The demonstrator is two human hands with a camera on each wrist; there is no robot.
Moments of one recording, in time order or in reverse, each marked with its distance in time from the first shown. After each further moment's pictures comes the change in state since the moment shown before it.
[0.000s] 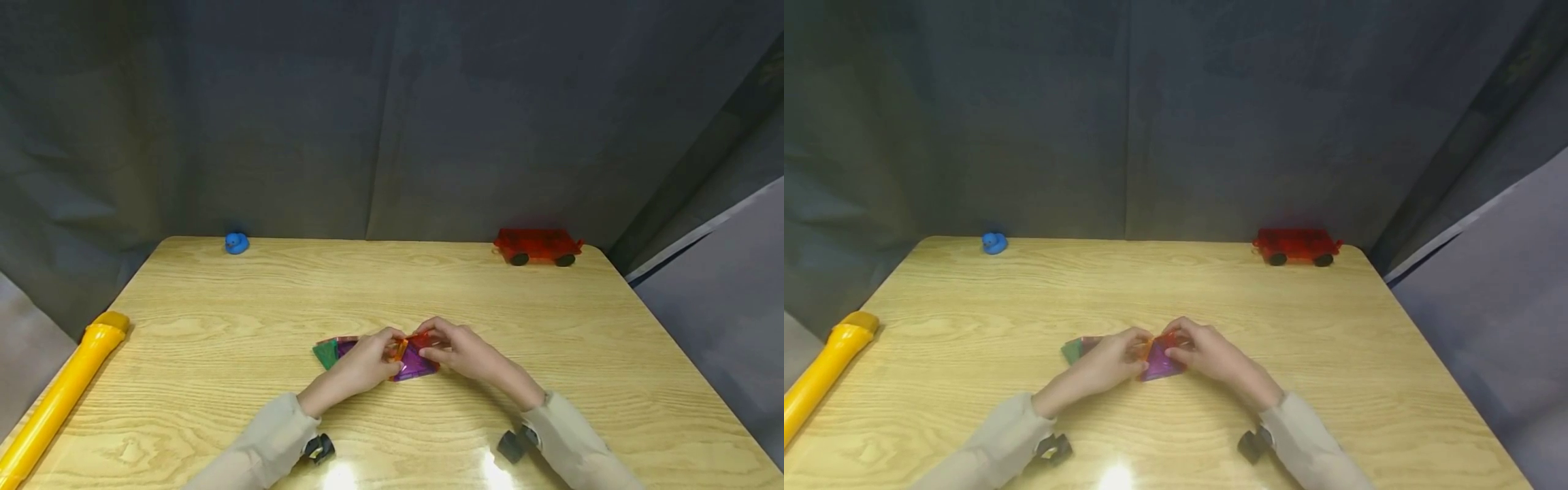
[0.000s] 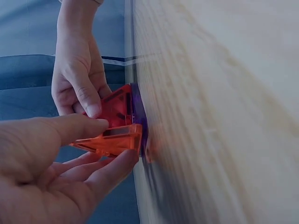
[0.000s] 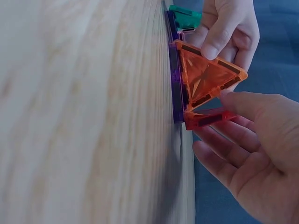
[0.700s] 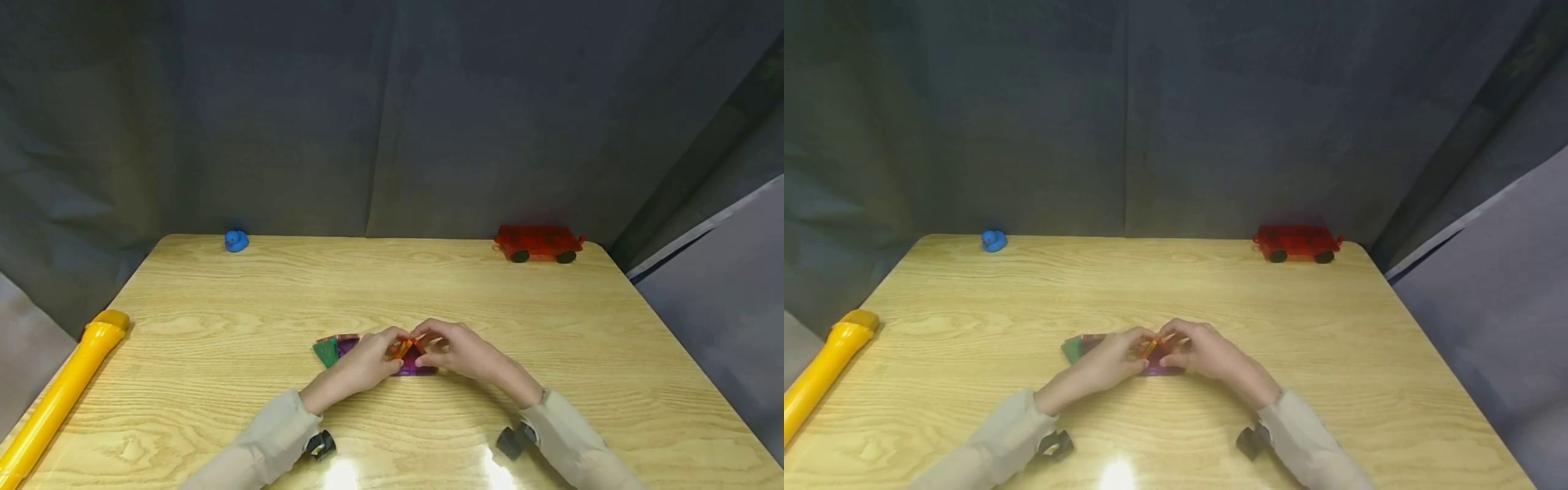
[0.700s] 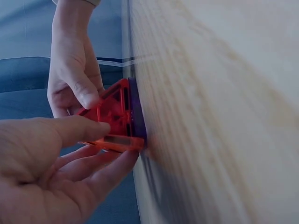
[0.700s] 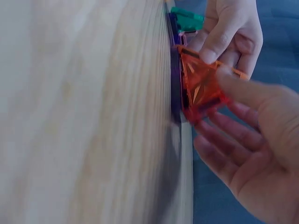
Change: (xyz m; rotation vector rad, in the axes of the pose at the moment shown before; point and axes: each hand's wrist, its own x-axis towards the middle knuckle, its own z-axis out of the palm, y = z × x) left_hand 0.002 -0.001 0.002 0.061 -0.040 0.051; right_hand 0.002 -0.004 0.000 -0.045 -0.035 -0.052
